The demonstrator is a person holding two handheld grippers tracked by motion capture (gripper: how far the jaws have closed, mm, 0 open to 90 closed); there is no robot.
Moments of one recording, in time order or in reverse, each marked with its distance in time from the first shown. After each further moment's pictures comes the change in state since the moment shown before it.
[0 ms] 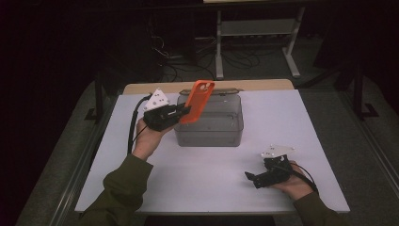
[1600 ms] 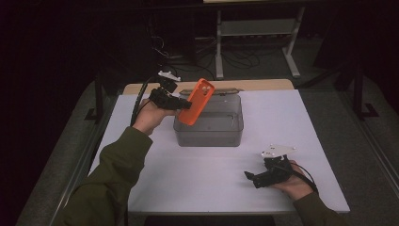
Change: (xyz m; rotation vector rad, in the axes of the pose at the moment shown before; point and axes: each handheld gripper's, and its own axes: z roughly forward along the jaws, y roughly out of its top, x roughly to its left) left arm 0.037 0.043 0.035 0.417 -0.072 -0.205; right arm 0.002 0.003 -0.003 -0.021 0.005 -0.006
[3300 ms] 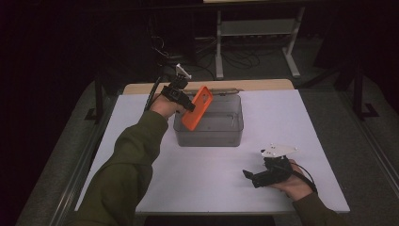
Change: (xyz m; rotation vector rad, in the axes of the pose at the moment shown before) left arm 0.011 0.023 0.040 0.271 0.061 -0.211; right arm 0.005 0.006 -0.006 -0.058 0.012 -0.001
